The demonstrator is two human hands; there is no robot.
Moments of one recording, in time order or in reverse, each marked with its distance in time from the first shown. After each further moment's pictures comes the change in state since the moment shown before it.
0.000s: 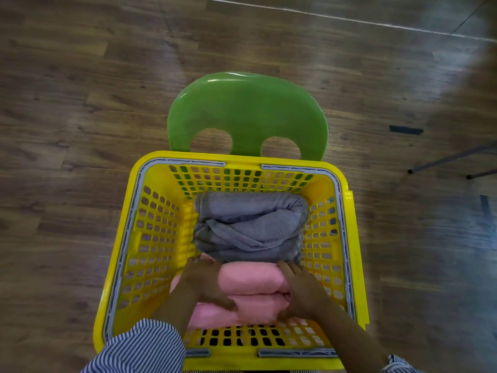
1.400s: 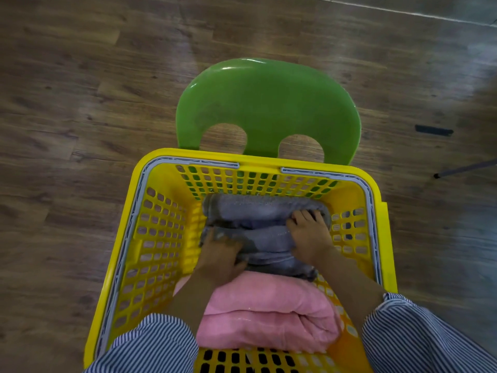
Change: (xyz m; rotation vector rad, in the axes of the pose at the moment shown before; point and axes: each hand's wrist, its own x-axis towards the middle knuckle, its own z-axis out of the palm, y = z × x) left_hand 0.063 -0.010 -0.005 0.003 0.493 0.124; right_hand 0.114 -0.011 -0.074 -0.570 0.319 -0.096
